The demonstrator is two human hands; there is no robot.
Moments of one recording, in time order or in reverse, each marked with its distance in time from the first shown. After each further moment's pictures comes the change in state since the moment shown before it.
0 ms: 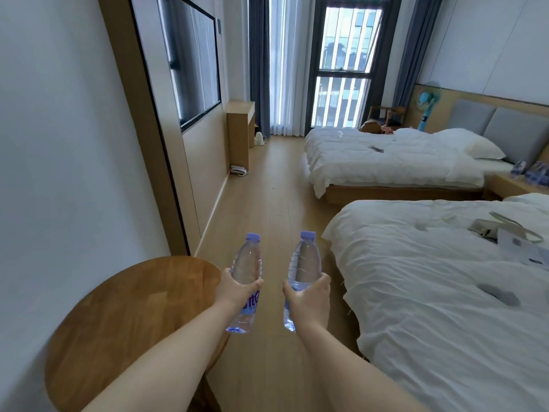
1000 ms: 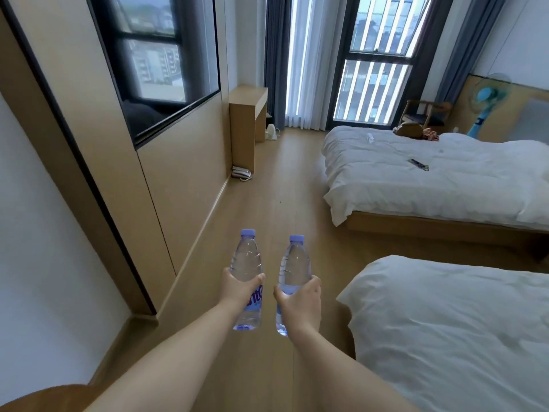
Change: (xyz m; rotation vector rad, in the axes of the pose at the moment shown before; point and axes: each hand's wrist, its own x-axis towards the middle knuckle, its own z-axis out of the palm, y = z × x) left_hand 0.547 0.179 0.160 -0.199 0.093 -0.151; right_hand 0.554 -0.066 0.221 -0.136 -0.122 0.040
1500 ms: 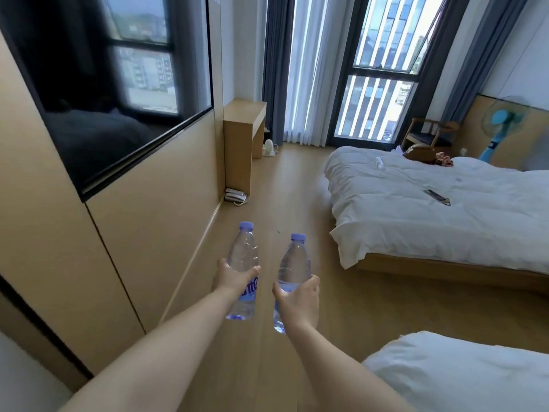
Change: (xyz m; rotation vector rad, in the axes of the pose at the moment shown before) left_hand 0.347 0.143 0.052 0.048 -0.001 0.003; right_hand 0.301 -0.137 0.121 0.036 0.008 0.021
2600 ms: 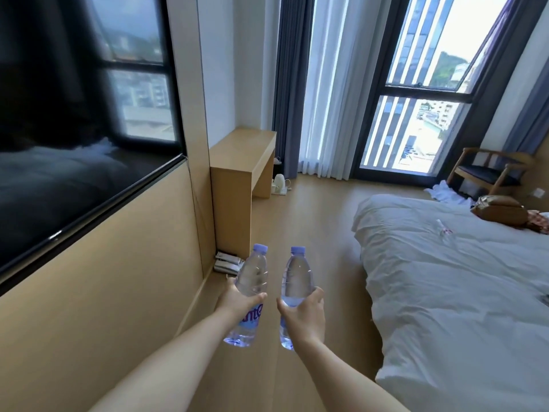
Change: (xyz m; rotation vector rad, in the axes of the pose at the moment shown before) left_hand 0.698 0.292 0.196 0.148 -0.069 0.067; right_hand 0.735 -0.213 0.258 0.031 -0.085 -0.073
